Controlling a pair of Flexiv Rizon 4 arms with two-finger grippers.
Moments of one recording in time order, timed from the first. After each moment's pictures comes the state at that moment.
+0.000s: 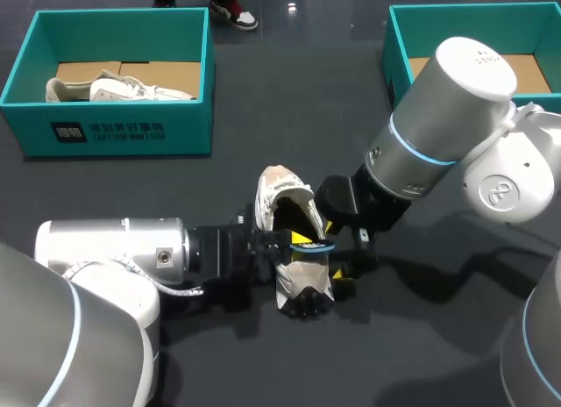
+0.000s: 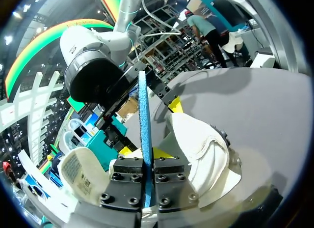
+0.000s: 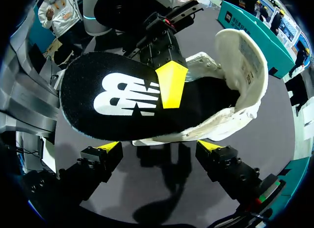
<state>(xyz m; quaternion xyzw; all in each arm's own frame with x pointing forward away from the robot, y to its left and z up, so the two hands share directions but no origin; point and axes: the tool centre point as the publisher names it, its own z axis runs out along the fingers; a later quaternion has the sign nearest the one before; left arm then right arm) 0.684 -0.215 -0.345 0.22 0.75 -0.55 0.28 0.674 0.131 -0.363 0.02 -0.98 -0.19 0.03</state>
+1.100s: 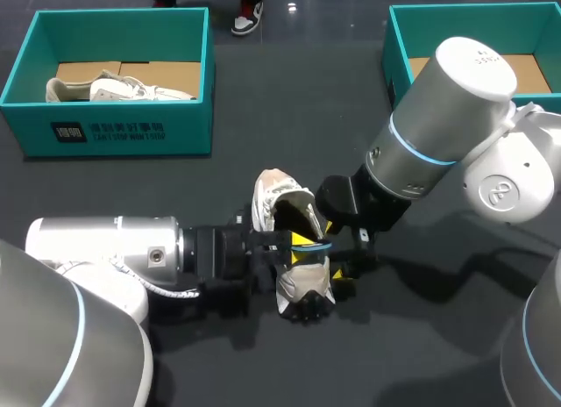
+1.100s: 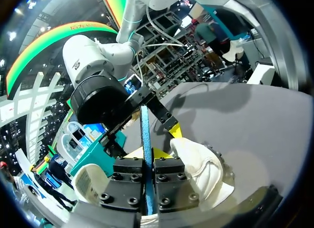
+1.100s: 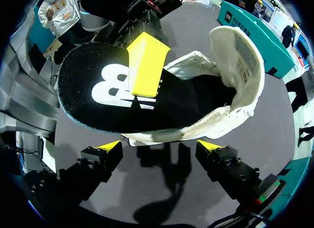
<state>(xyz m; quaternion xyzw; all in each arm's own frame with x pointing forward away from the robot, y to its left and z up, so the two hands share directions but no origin) 0.662 -0.216 -0.319 0.22 0.74 -0.58 0.26 0.674 0.131 -0.363 0.02 -0.98 -0.19 0.03</state>
